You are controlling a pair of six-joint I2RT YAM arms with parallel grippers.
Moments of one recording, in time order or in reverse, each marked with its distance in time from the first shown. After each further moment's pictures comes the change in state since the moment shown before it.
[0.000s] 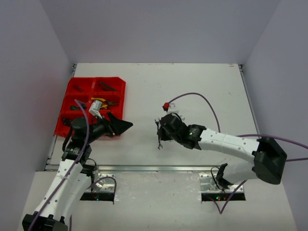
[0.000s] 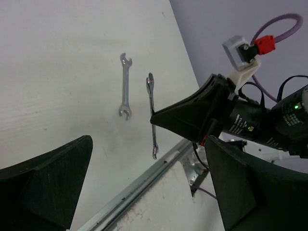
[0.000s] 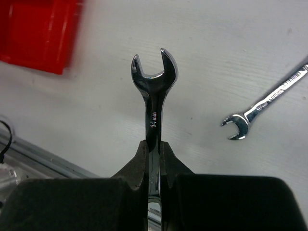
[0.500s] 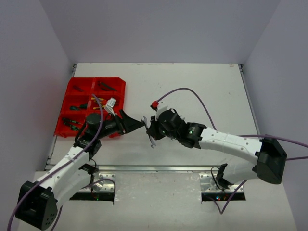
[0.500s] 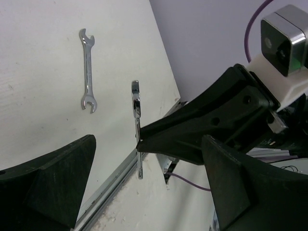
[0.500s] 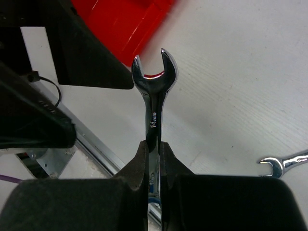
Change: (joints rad) left arm -0.185 0.247 -0.038 0.341 0.000 -0.156; right arm 0.030 -0.005 0.078 0.096 -0.183 -0.234
